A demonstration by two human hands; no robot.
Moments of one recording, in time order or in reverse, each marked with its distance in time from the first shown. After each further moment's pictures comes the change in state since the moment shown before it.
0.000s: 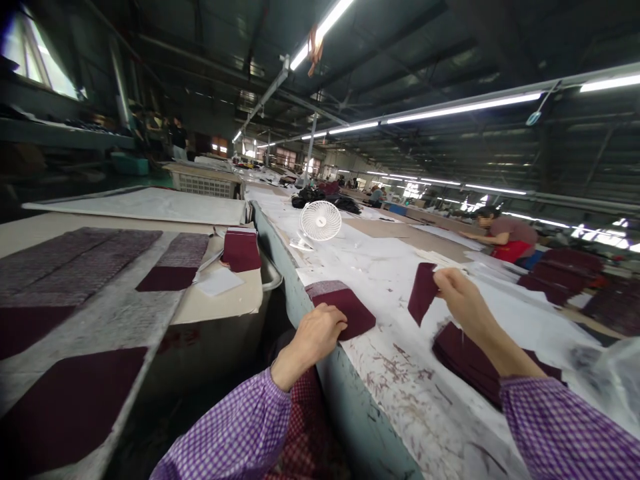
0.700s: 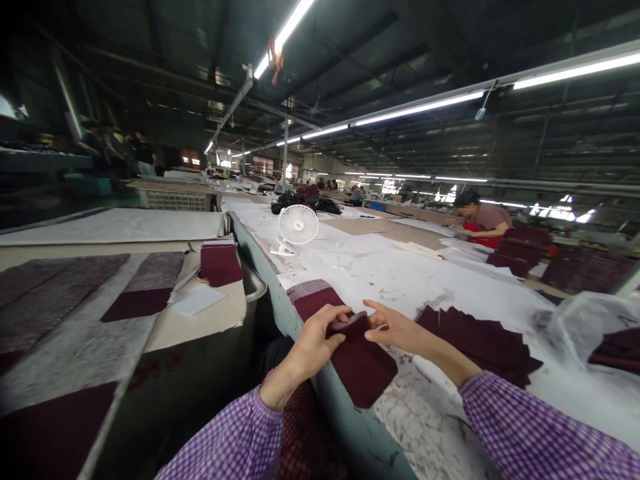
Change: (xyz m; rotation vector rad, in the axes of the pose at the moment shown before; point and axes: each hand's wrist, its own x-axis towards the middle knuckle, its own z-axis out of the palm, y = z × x) left_hand 0.001 0.038 0.004 -0.614 -0.041 -0.034; right_hand -0.057 0.004 0.052 0.242 -0.646 0.137
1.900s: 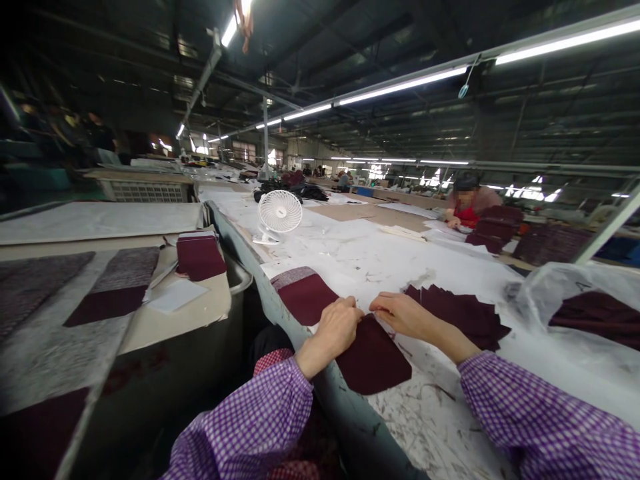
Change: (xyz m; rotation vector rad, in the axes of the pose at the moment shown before) left_hand 0.030 -0.010 0.061 0.907 -0.346 0.111; right_hand -0.021 0.025 -0.030 -0.844 0.092 -0.259
